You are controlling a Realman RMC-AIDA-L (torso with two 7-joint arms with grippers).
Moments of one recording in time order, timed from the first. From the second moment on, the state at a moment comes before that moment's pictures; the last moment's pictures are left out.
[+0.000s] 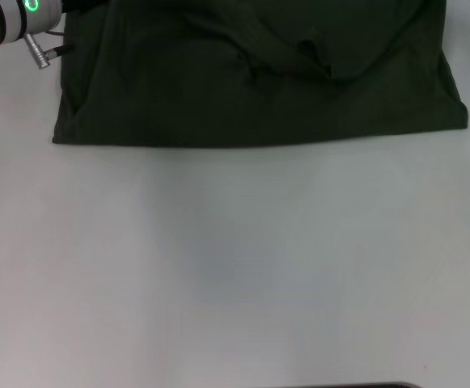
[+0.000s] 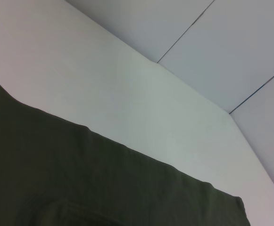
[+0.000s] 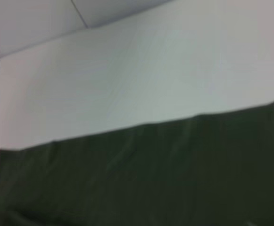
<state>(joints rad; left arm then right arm) -0.88 -2.12 0.57 0.50 2.12 0.77 -2.25 0.85 1.91 -0.71 -0.56 -2.33 -0.90 2.40</state>
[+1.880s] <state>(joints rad) -0.71 -1.93 0.74 0.59 2.38 1.24 -2.64 0.65 1.89 -0.63 -0.82 -2.33 -1.48 2.47</state>
